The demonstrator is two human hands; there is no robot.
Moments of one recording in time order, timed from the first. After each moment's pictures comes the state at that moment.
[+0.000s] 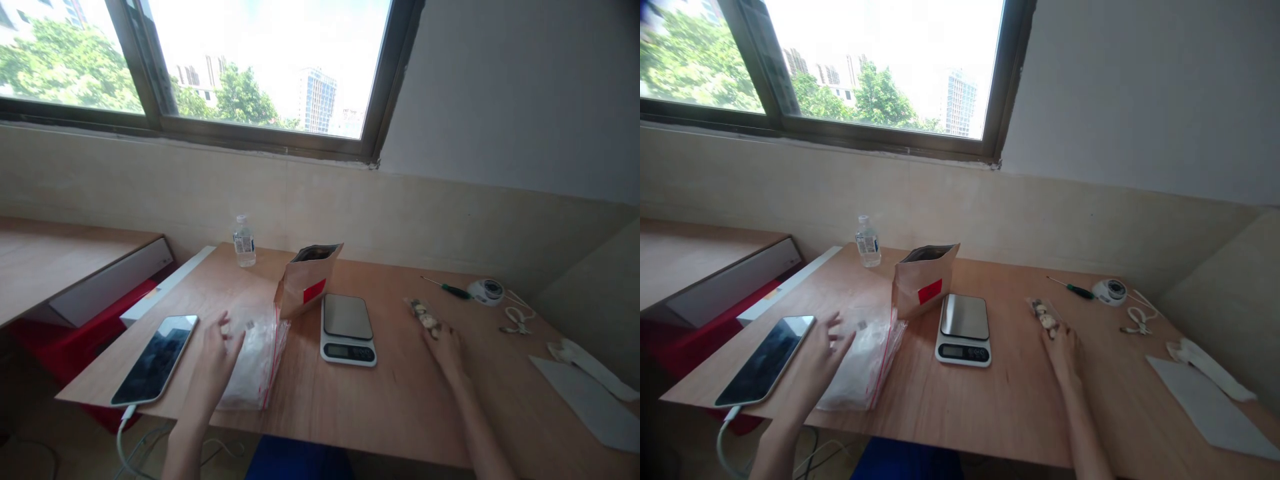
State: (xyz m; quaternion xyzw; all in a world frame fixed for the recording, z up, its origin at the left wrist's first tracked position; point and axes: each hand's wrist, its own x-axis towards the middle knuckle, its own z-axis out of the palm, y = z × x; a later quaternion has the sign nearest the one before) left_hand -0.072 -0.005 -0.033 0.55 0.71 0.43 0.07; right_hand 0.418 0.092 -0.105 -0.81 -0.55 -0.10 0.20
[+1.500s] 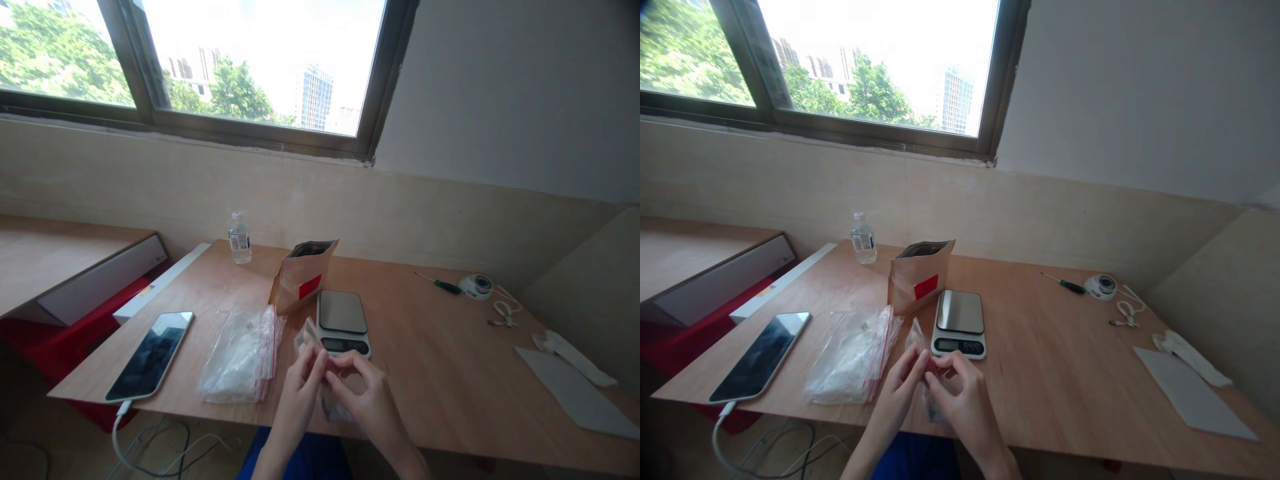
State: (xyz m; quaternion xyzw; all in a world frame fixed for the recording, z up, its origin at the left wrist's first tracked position) left_hand 0.074 -0.035 -0.029 0.50 0.44 0.54 0.52; right_hand 0.203 -0.042 0.001 -0.49 -0.68 0.34 0.43
